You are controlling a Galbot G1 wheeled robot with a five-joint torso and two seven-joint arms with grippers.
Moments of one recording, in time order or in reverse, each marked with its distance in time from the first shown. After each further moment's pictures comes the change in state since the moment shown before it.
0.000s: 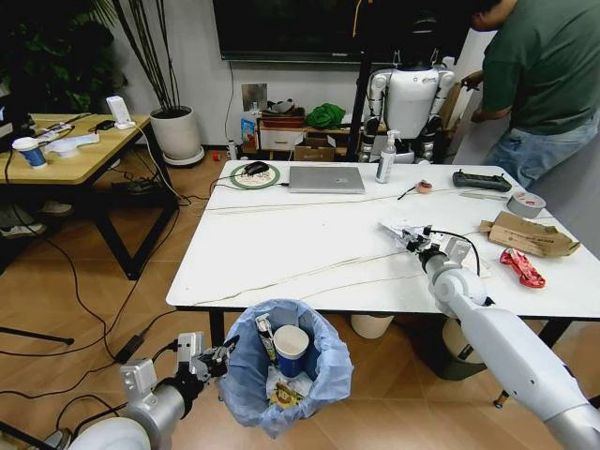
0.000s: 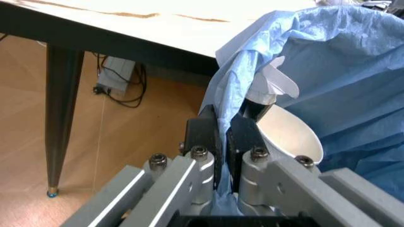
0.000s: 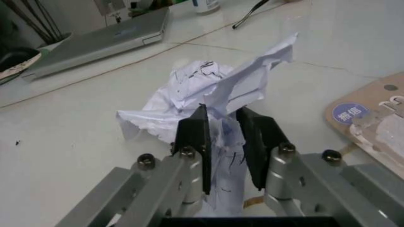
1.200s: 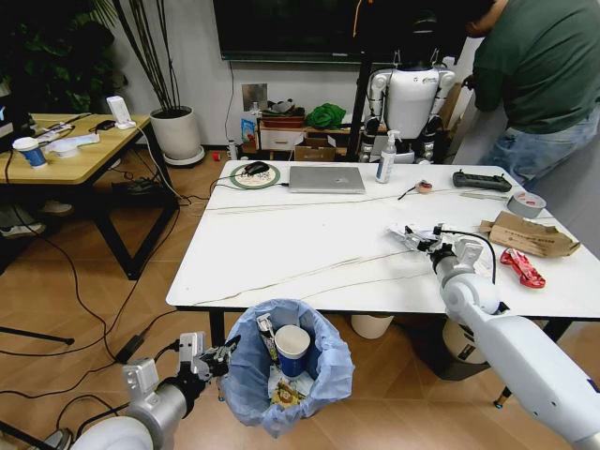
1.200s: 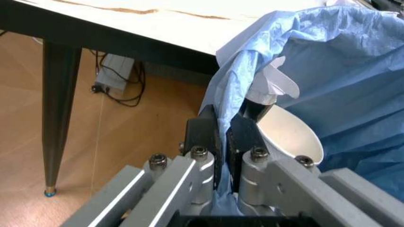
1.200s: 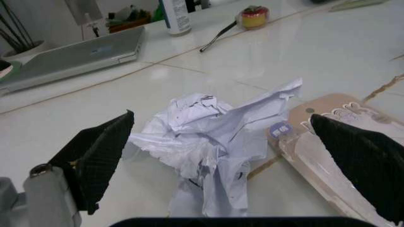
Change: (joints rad) left arm -0.009 -0.006 0.011 0.010 0.002 0.001 0.002; right arm -0.066 -0.050 0.052 0.124 -0.018 -0.014 0.125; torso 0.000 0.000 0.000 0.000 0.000
